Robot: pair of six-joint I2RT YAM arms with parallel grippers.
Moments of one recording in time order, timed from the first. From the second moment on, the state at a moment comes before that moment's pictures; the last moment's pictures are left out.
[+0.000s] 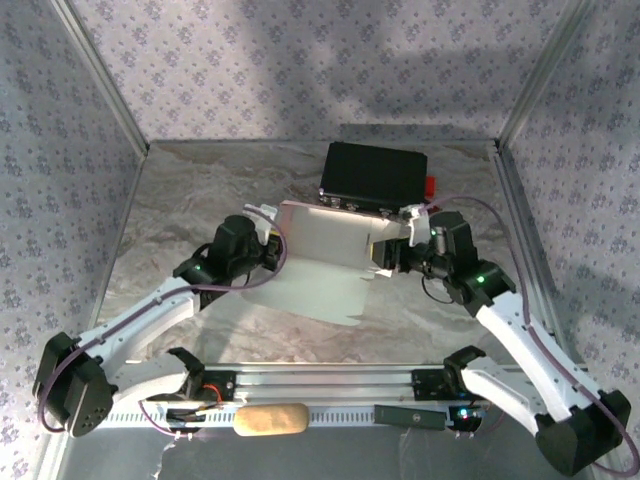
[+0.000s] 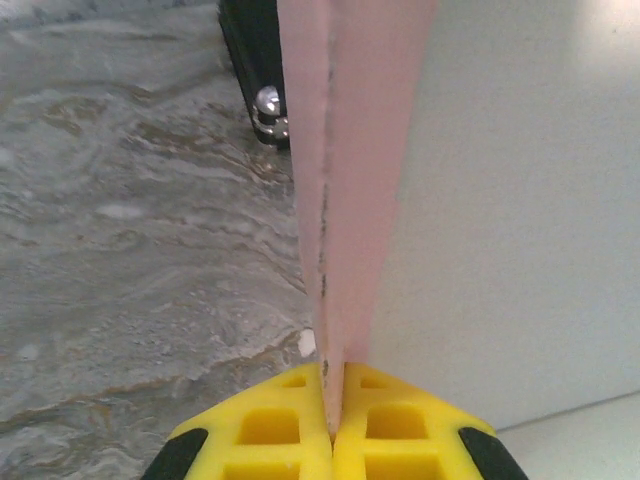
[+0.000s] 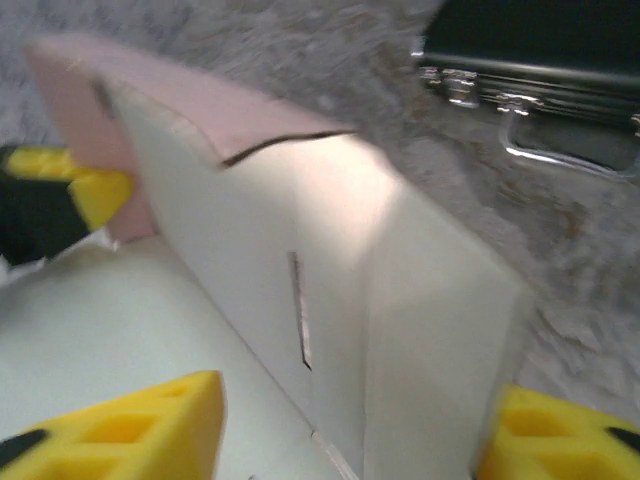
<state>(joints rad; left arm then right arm) -0.68 1.08 0.74 -0.17 -0.07 -0.22 0.44 0.85 0.81 -0.52 -0.29 0.38</state>
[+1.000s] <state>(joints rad) -0.93 1.07 0.70 -0.18 -0.61 -0.22 0.49 1.25 1.24 -0.71 -0.13 0.84</state>
